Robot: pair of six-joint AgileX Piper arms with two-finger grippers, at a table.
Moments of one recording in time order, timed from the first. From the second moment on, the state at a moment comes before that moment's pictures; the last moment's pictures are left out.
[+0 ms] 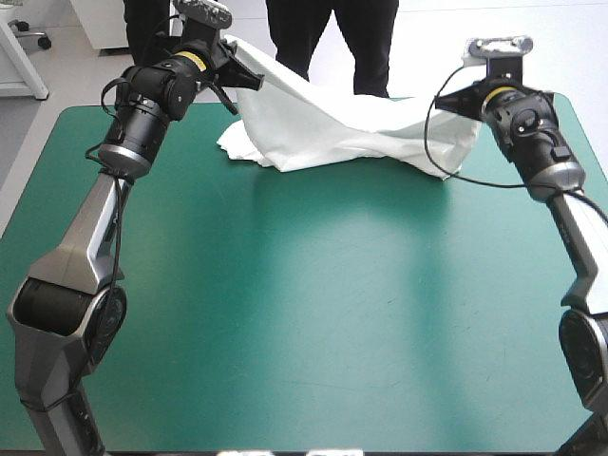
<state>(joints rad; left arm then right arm) -0.31 1.93 -2.11 0.04 0.59 0.21 0.15 1.73 -1.66 -0.37 0.52 0.35</state>
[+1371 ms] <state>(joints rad) -0.67 0.82 -0.67 0.00 0.94 -0.33 0.15 0.75 -0.65 0.10 1.00 0.09</state>
